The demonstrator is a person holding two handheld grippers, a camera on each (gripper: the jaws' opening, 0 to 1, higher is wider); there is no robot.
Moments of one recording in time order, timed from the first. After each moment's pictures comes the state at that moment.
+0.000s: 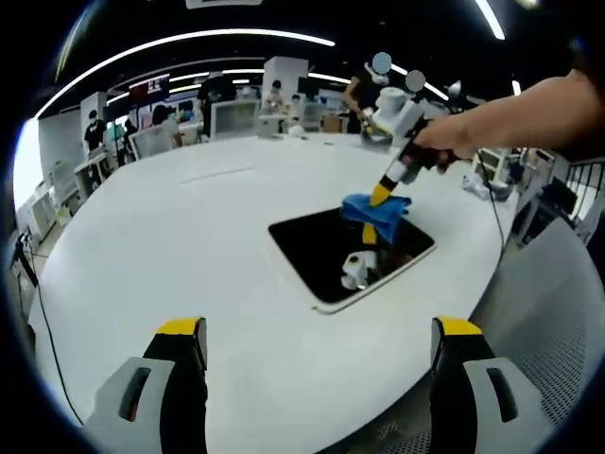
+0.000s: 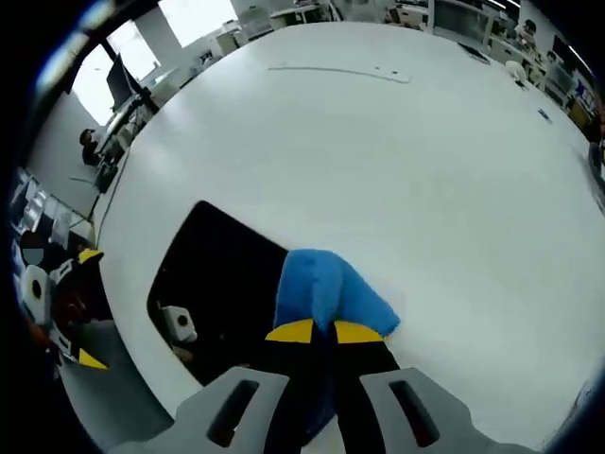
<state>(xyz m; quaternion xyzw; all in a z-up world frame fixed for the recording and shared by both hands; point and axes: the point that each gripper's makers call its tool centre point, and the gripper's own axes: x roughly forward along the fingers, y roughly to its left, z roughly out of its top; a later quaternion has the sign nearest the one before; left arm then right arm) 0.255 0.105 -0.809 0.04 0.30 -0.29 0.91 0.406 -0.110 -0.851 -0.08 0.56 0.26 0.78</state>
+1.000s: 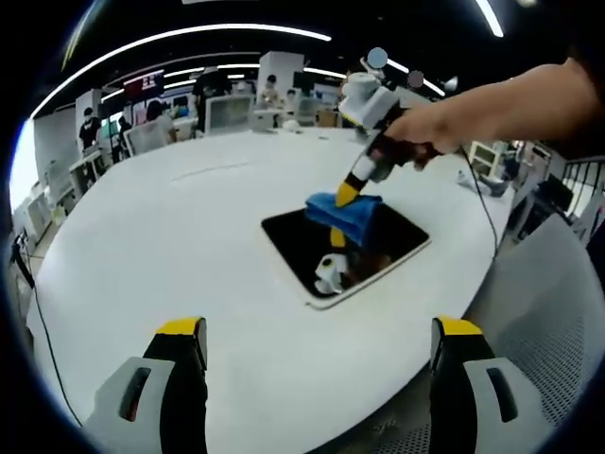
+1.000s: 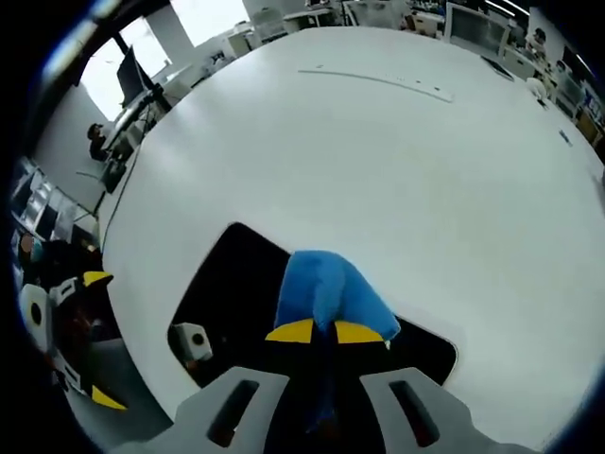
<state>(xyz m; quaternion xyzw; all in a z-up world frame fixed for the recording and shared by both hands) 0.251 0.101 -0.809 0.05 0.31 -0.30 0.90 0.412 -0.043 -0.852 -0.09 0.55 0.28 0.78</state>
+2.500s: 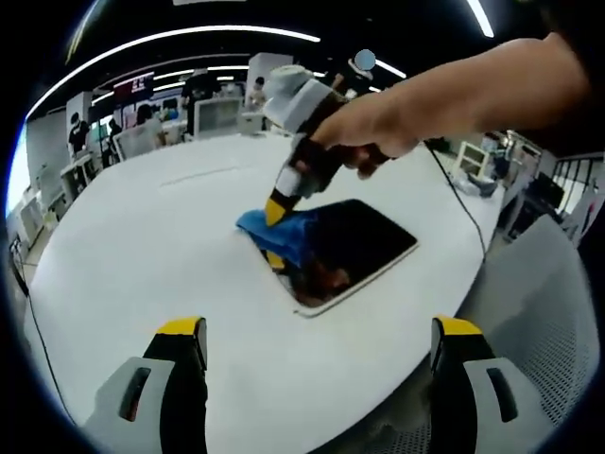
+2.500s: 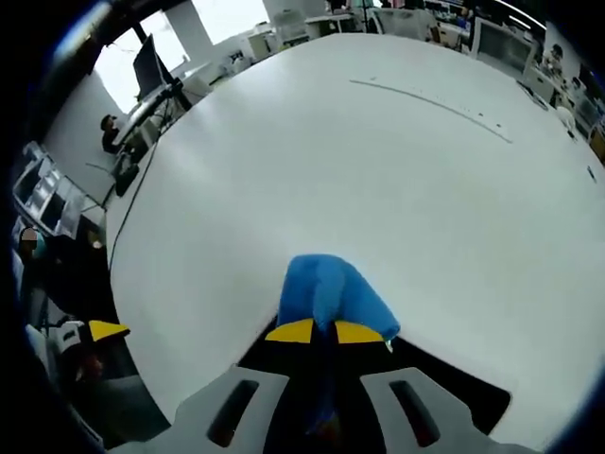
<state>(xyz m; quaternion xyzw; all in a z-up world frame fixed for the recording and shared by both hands) 0.251 0.092 -0.805 0.04 0.31 -0.32 0.90 0.422 0.043 -0.852 -0.10 0.53 0.31 0.78</state>
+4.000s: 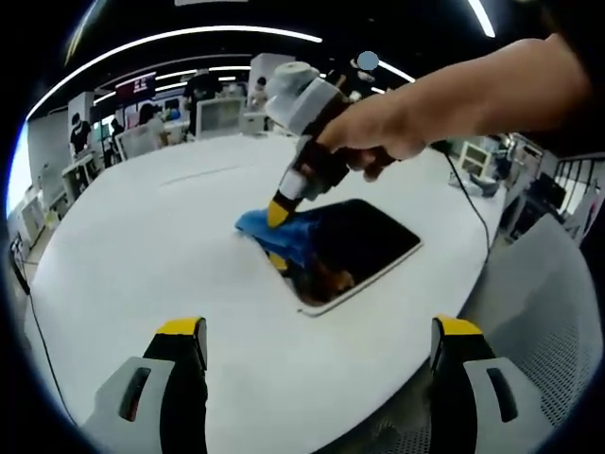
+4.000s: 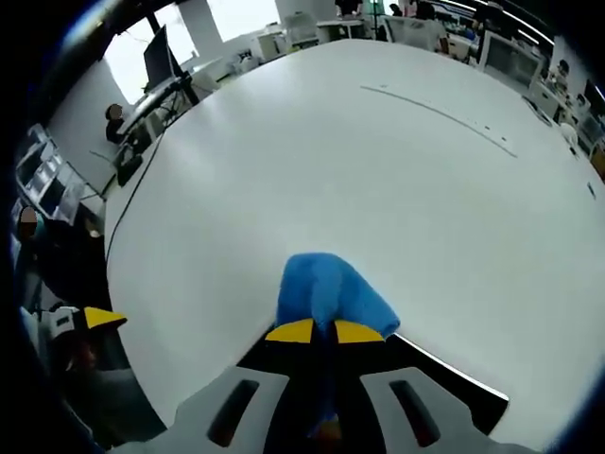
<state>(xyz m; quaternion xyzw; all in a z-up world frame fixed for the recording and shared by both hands) 0.254 0.095 -0.809 0.04 0.31 -0.32 0.90 0.415 0.046 -0.851 -0.12 0.51 0.32 0.79</state>
